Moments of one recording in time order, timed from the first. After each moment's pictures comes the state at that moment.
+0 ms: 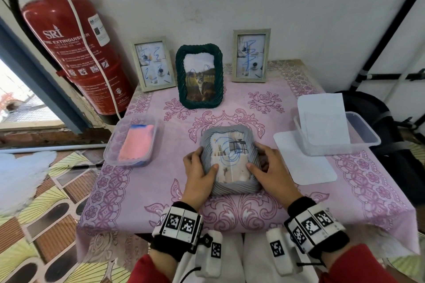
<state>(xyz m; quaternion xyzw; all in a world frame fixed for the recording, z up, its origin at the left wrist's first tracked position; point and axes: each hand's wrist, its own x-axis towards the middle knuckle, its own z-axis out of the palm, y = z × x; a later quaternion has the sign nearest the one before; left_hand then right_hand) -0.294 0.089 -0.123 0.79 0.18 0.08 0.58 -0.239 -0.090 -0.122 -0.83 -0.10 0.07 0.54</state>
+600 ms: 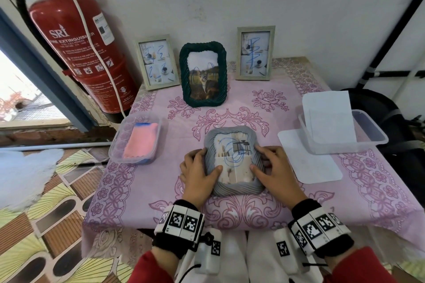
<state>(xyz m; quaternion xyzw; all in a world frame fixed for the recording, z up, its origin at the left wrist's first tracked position) -0.299 0.094 -0.121 0.87 0.21 0.08 0.43 -0.238 -0.091 -0.133 -0.85 -0.15 0.03 0.51</state>
